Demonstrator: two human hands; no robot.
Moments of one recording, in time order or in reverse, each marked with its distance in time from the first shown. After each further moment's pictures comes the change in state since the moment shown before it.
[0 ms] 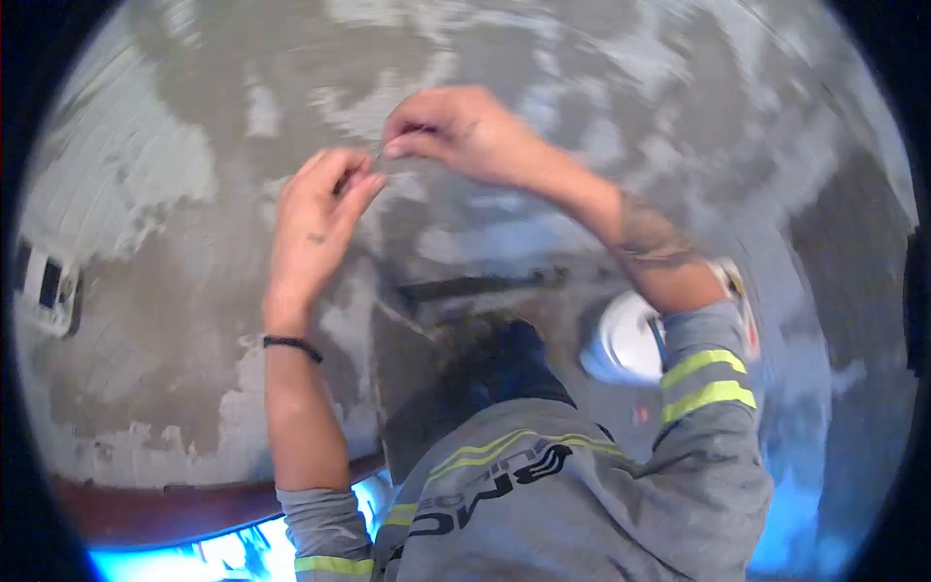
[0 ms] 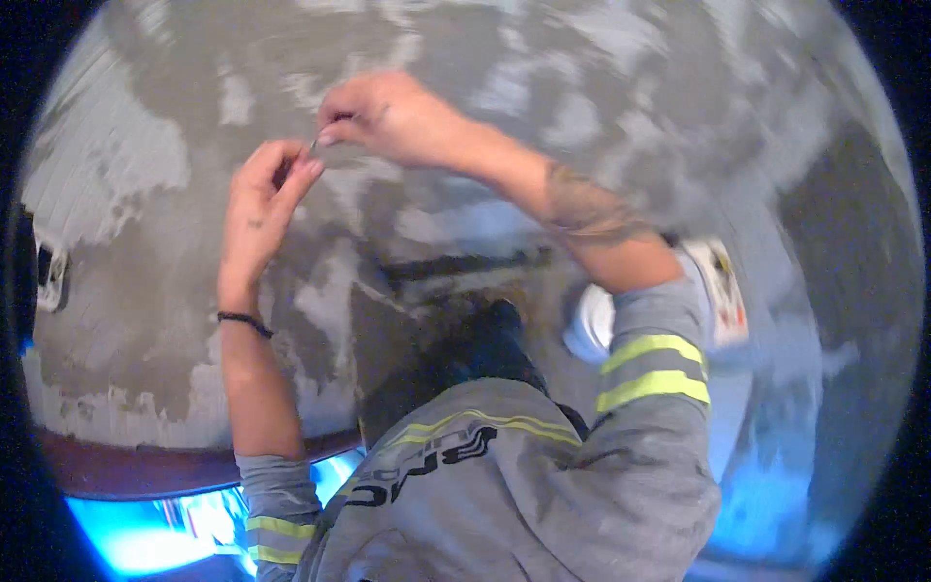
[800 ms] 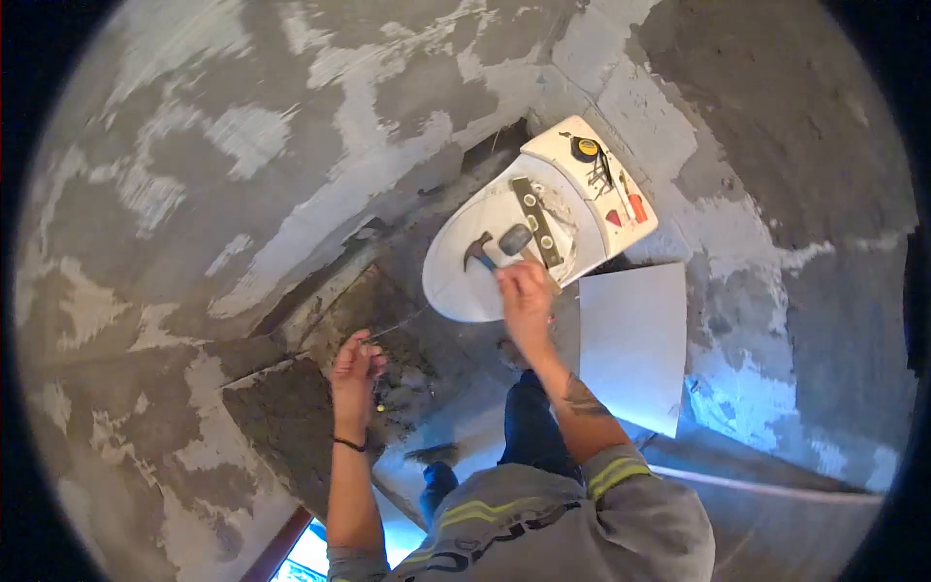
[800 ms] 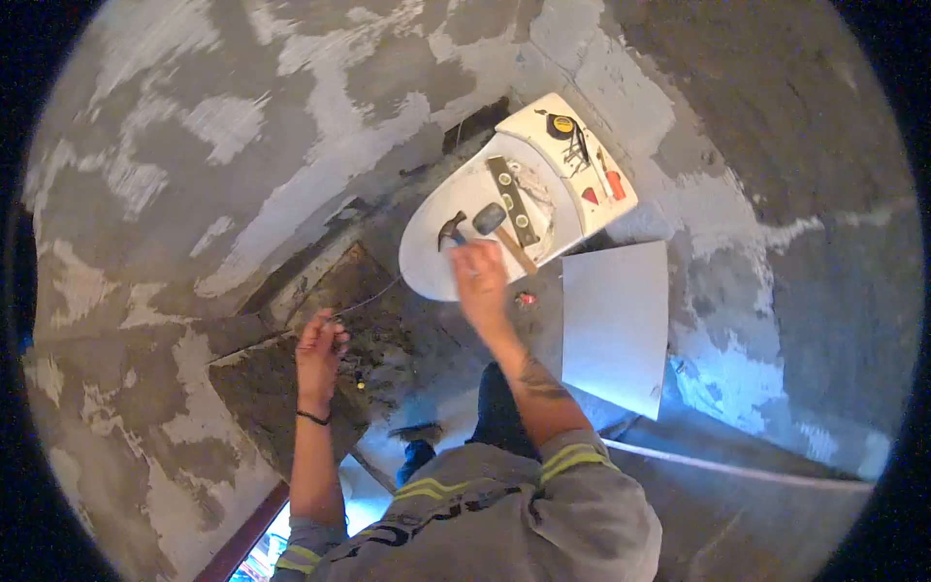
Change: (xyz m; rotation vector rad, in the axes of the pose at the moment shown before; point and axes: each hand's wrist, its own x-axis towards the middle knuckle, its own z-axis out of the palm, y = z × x) left_hand -0.175 0.111 0.486 -1.025 -0.477 -1.169; right_hand -0.626 0.042 -0.126 -0.347 0.784 1.248
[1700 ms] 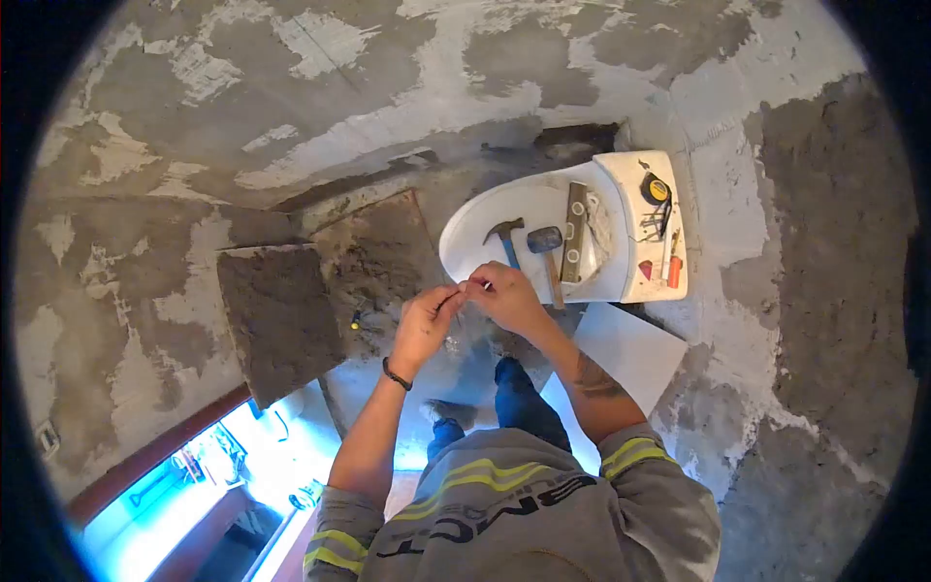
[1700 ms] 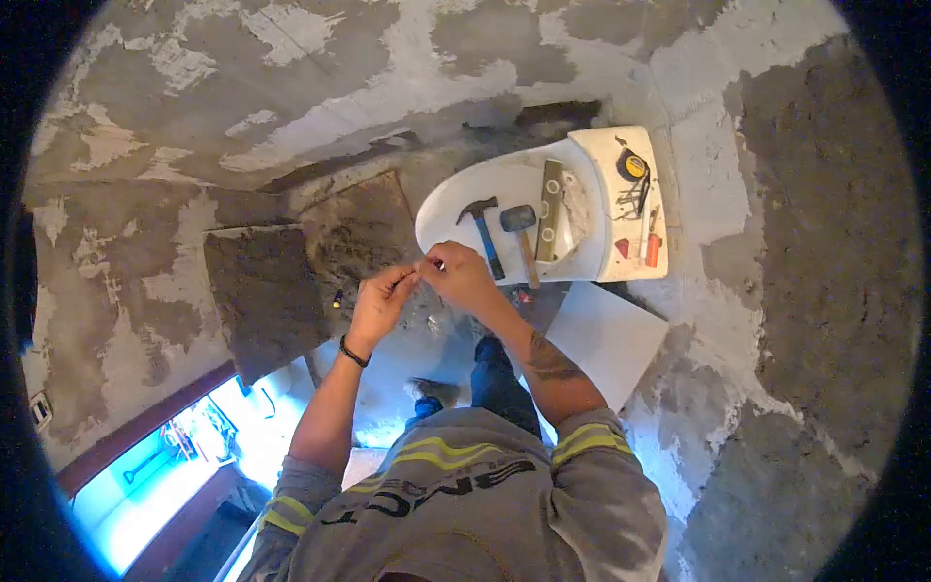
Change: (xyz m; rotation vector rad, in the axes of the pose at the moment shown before) left_hand 0.006 -0.016 0.172 0.722 0.084 0.201; right_hand 0.063 0.021 -0.004 0.179 -1.018 0.156
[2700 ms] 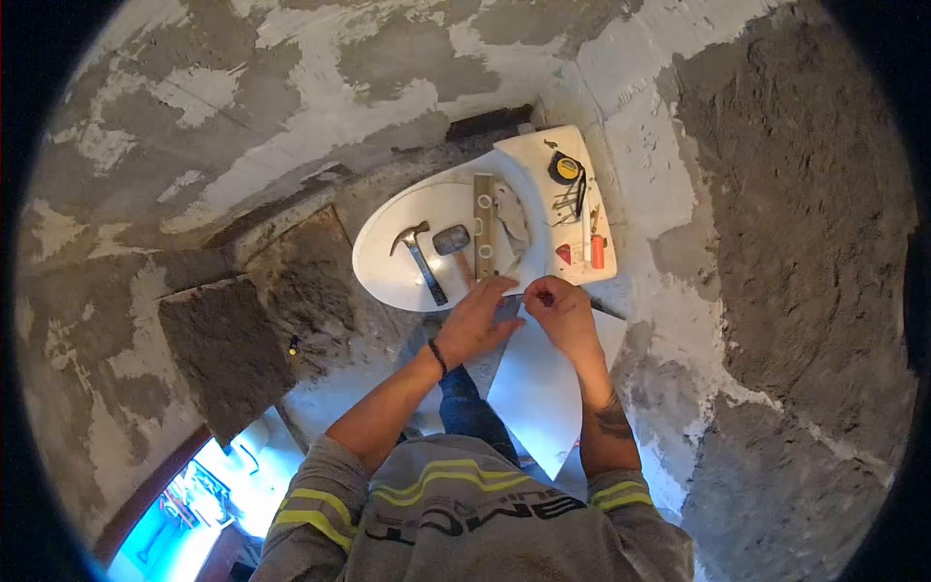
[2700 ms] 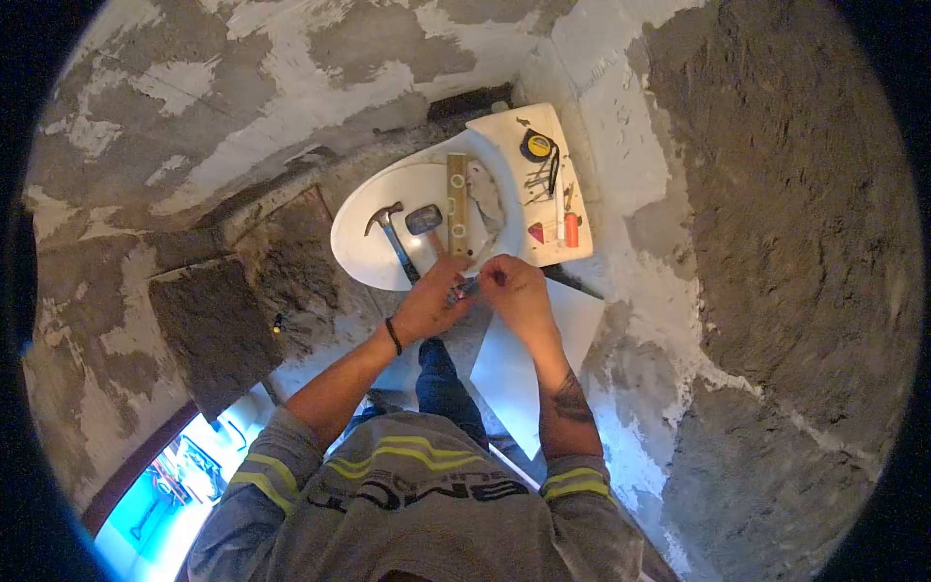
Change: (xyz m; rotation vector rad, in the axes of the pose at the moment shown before) left_hand 0.049 0.079 0.199 -0.160 -0.296 0.358; right_hand -0.105 0.047 -0.197 -0.239 0.273 0.271
